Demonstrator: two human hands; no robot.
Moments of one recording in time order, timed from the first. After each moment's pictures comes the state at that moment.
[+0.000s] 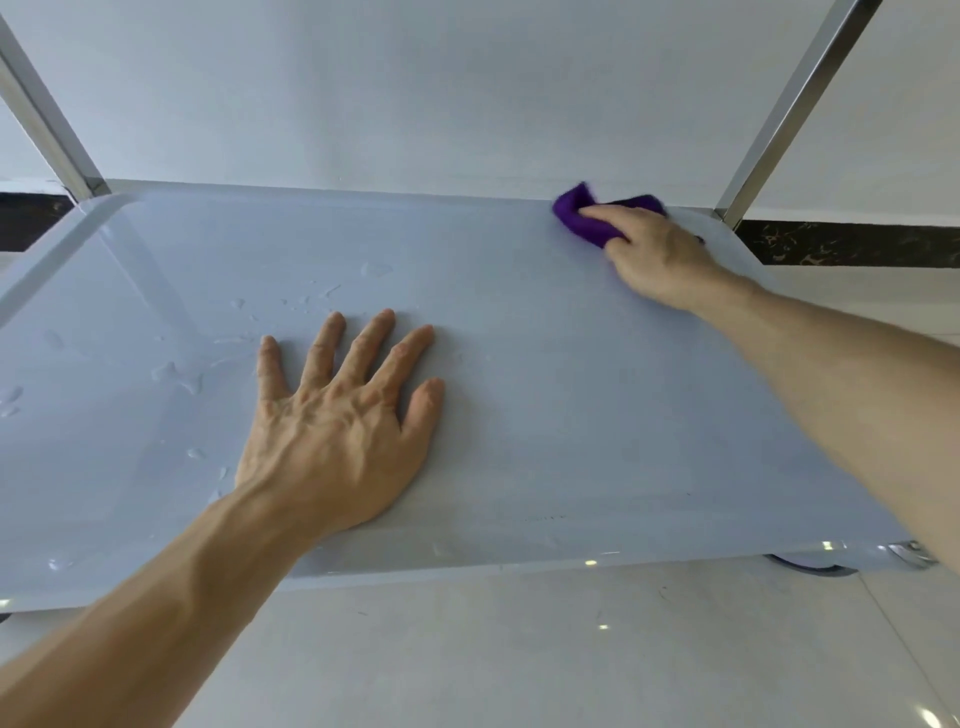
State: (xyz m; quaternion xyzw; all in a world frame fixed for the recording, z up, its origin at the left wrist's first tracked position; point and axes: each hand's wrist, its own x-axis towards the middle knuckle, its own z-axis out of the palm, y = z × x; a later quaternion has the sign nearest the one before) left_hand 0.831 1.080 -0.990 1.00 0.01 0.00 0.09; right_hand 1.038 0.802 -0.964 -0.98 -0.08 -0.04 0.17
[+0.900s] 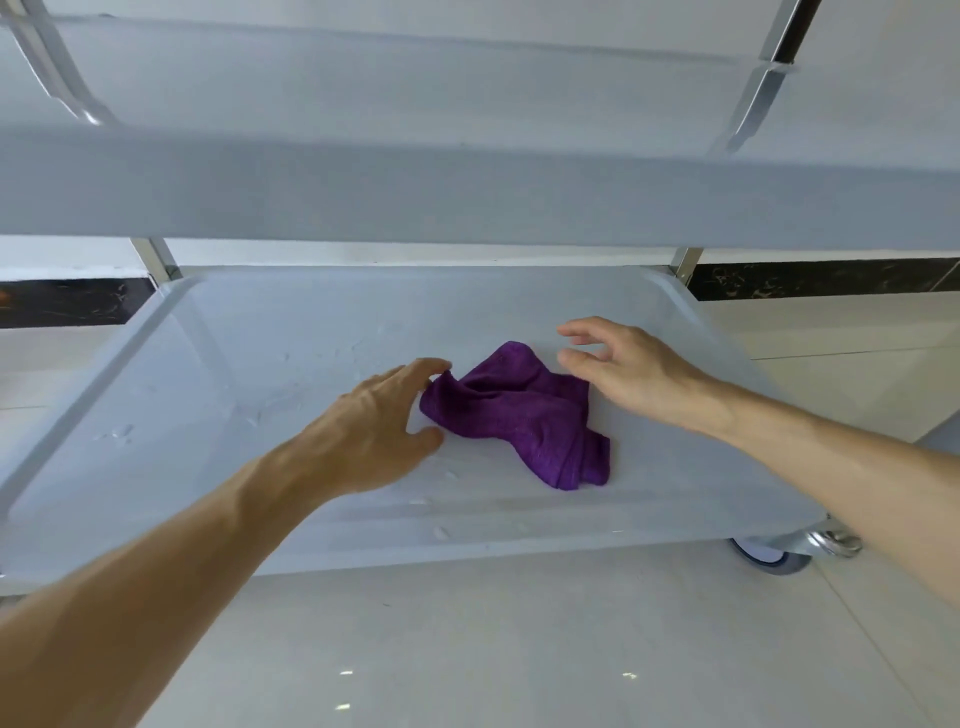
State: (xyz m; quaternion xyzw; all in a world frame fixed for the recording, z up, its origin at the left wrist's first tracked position) left_hand 0.823 1.090 -0.949 0.96 -0.12 -0.02 0.26; right_hand 0.871 0.824 -0.921 -0.94 -0.09 0.06 0.32
